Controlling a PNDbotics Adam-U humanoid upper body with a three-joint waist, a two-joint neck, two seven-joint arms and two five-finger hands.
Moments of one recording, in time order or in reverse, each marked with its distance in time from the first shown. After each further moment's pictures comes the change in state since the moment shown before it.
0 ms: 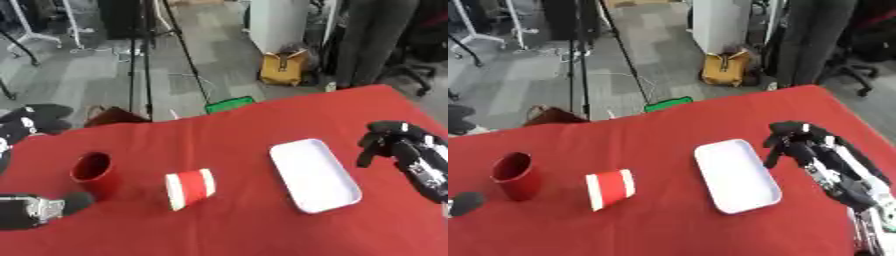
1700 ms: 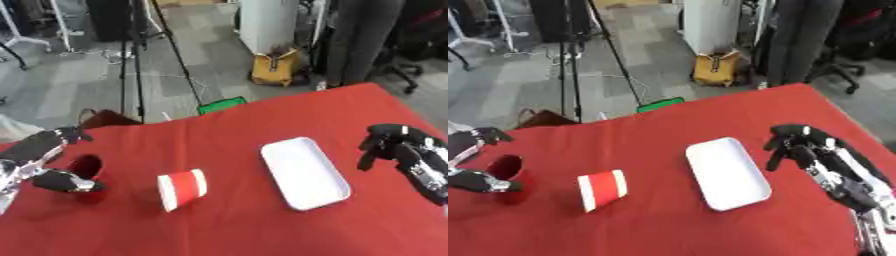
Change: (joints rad) left arm -0.398 0.017 -0.167 0.848 -0.479 -0.045 0.002; right arm 0.009 -0.002 0.007 0.012 0.000 0.001 0.015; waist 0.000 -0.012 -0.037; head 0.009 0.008
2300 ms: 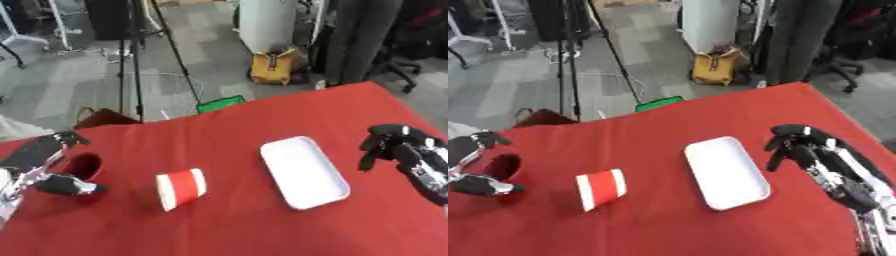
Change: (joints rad) left arm 0.002 -0.015 0.000 0.065 -0.041 0.062 0.048; right arm -0.001 0.000 0.000 0.001 -0.001 0.000 0.000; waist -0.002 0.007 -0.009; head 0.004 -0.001
